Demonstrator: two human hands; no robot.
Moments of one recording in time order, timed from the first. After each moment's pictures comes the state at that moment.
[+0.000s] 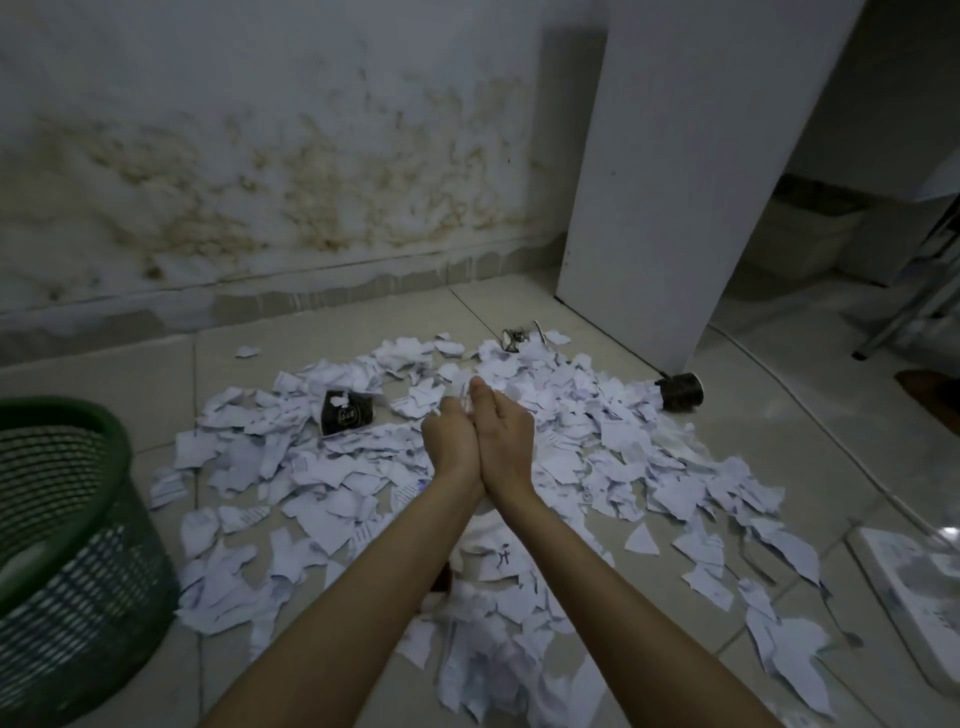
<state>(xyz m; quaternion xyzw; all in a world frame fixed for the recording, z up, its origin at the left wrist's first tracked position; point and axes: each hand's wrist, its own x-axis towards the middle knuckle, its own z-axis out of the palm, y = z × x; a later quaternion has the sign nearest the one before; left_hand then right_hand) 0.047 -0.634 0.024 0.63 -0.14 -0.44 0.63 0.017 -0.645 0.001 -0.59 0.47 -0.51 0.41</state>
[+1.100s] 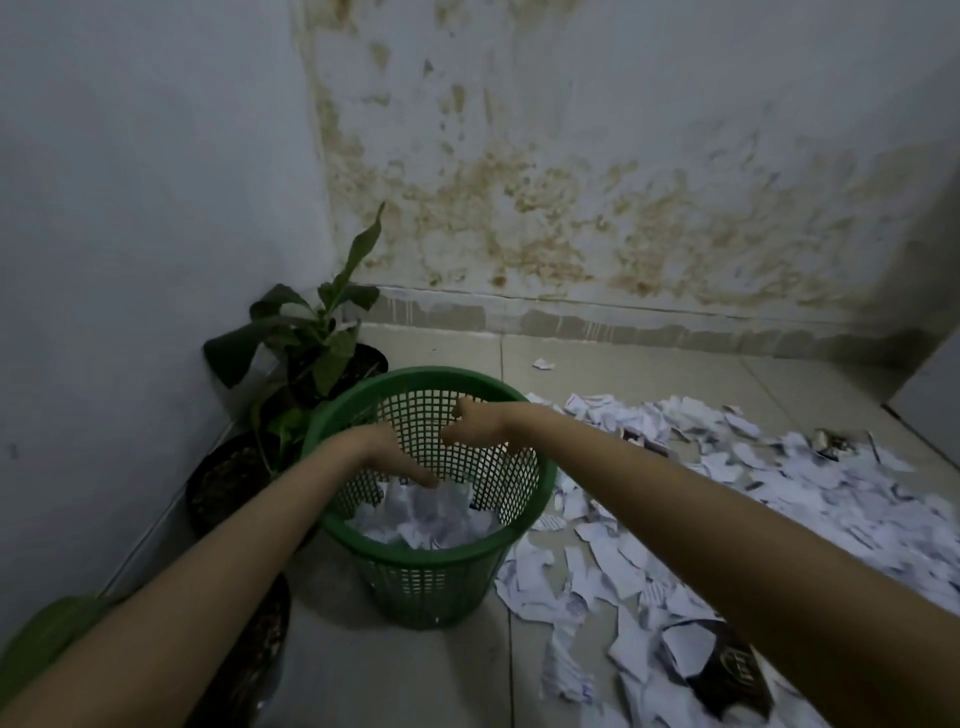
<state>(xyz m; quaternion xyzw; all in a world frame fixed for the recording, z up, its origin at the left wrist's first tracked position) 0.432 -0.441 0.025 0.86 -0.38 -0.32 0.08 0.351 -0.549 0.046 -0.91 0.24 0.19 0.27</state>
